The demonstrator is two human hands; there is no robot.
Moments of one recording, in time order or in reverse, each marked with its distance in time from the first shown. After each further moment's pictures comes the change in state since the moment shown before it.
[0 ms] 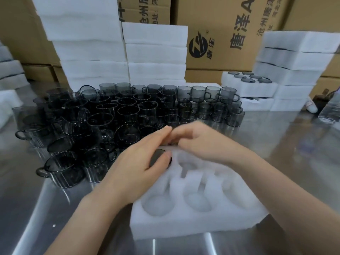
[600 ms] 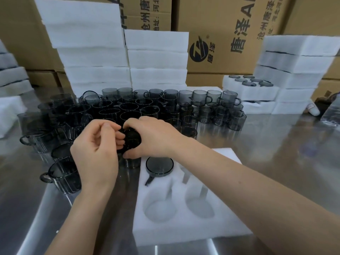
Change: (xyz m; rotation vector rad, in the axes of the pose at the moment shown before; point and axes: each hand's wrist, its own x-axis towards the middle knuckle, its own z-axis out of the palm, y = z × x) left_hand 0.008 -0.017 -0.021 -0.420 0.839 -0.273; right_hand 0.083 -0.023 0.046 -0.555 0.036 -0.193
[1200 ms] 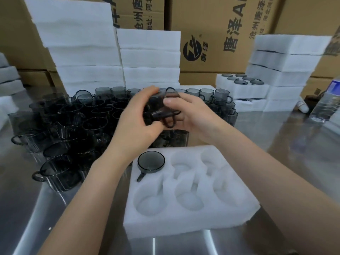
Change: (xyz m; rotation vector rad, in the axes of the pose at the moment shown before) left_hand 0.018 0.027 0.056 0.123 -0.604 0.075; right_hand -0.053 0.052 -0.050 1.284 0.225 0.201
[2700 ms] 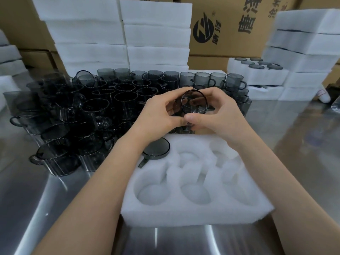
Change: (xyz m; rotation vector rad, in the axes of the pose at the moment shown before) left_hand 0.018 -0.040 0.037 -0.162 -0.237 0.003; right_hand -0.028 0.044 -0.036 -0.266 0.220 -0.197
